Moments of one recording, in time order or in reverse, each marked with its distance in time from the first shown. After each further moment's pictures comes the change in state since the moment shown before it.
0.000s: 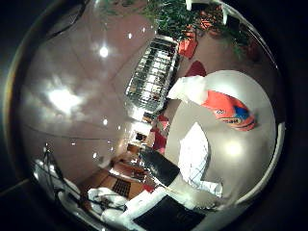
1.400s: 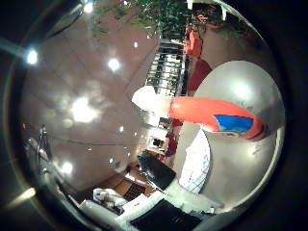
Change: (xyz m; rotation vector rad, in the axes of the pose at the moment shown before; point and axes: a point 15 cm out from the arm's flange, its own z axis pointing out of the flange) arm 0.071 0.000 0.082 -0.007 -0.147 0.084
